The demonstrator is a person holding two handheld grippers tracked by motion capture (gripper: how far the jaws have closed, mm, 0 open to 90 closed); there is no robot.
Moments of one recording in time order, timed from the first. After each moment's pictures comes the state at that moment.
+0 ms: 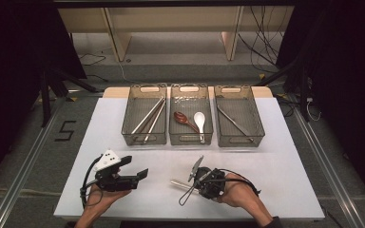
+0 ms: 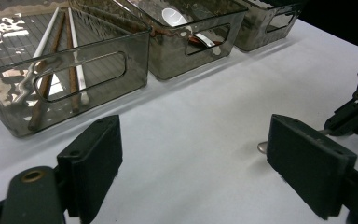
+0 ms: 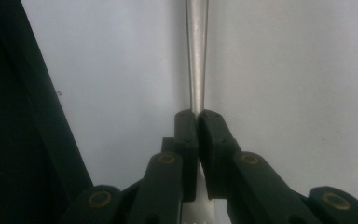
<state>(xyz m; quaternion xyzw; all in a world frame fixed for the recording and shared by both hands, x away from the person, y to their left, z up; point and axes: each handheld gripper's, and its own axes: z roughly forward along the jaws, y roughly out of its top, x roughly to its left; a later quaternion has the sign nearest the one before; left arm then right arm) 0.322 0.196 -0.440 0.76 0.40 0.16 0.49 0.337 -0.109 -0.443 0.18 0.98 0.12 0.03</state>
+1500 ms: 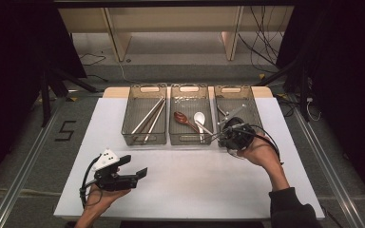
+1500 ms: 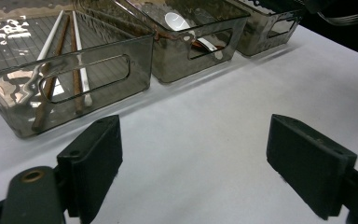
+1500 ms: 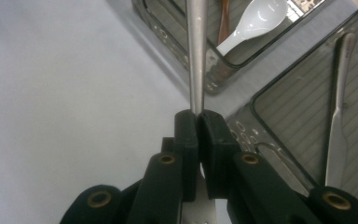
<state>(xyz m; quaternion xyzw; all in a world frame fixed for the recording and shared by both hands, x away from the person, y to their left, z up) 0.322 0.198 -0.441 0.75 0.41 0.16 0.49 0.422 -0.183 -0.366 0.32 0.91 0.22 0.13</state>
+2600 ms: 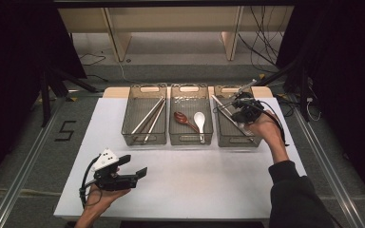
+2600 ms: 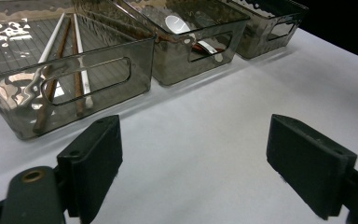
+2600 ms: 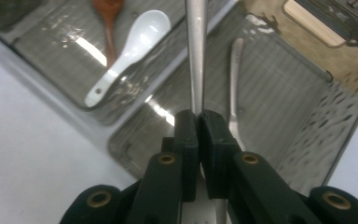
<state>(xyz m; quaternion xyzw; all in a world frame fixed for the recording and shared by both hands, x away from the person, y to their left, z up) 0.322 0.199 -0.440 0.75 0.41 0.16 0.50 0.496 -0.214 -0.352 0.40 0.87 0.20 0.18</state>
